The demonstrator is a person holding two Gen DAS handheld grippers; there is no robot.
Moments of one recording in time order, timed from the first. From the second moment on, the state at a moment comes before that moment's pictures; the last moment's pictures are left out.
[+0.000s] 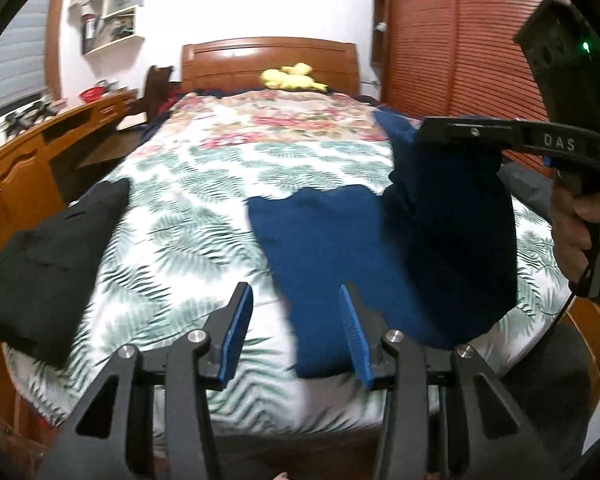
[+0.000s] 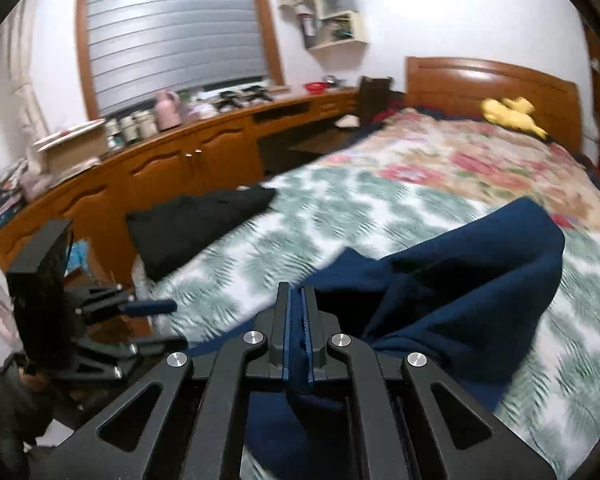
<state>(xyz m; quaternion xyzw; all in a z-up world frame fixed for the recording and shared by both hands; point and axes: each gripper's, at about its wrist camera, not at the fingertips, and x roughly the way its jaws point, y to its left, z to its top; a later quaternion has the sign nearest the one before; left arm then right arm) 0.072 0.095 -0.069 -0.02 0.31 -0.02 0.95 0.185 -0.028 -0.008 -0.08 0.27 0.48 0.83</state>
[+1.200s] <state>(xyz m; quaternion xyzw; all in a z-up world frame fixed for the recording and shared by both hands) 0.091 0.040 -0.084 -0.02 0.35 -0.06 0.94 0.211 -0.092 -0.104 -0.12 0.33 0.40 0.85</state>
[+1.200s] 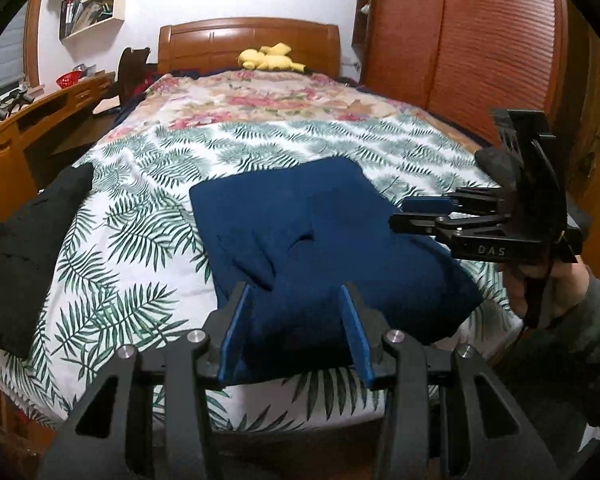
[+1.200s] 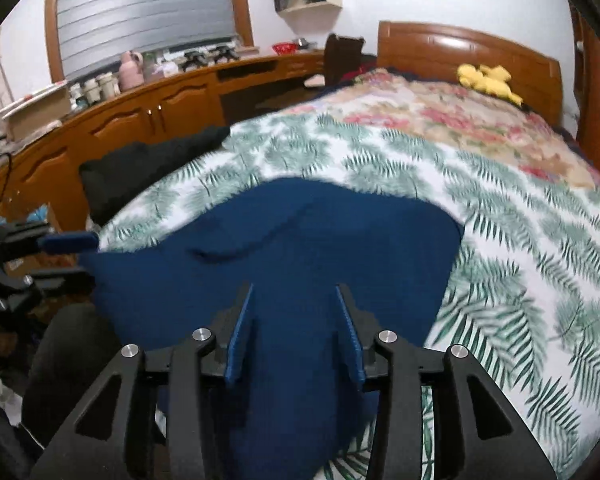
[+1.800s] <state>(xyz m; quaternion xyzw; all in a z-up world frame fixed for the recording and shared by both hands) 0.097 0.035 -0.096 0.00 0.36 -0.06 0.93 0.204 -0.103 -0.112 -0.13 0.33 0.40 0.85</state>
